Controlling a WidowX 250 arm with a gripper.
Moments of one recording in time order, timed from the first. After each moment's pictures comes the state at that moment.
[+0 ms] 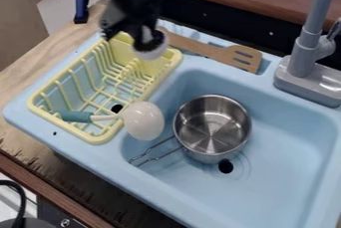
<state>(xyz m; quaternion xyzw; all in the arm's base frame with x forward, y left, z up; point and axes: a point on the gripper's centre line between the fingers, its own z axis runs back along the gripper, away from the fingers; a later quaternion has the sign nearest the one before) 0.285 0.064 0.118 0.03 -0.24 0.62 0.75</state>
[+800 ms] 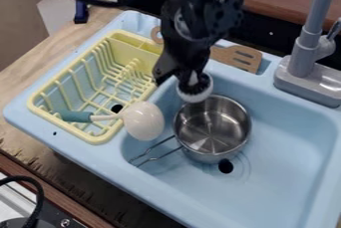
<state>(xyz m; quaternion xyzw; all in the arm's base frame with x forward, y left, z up) 0.288 -0.004 0.070 0.01 -0.23 0.57 0.79</state>
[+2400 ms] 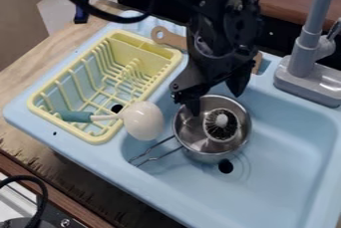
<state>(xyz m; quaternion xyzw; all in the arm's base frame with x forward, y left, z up) 0.277 -0.038 0.064 -0.03 -0.16 0.48 0.86</state>
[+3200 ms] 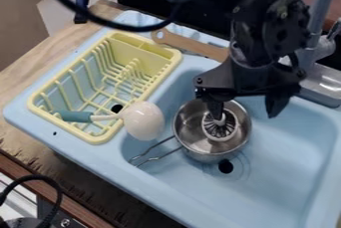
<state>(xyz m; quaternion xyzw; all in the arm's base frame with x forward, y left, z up) 0.262 -0.089 0.079 -0.02 -0.18 0.23 0.96</state>
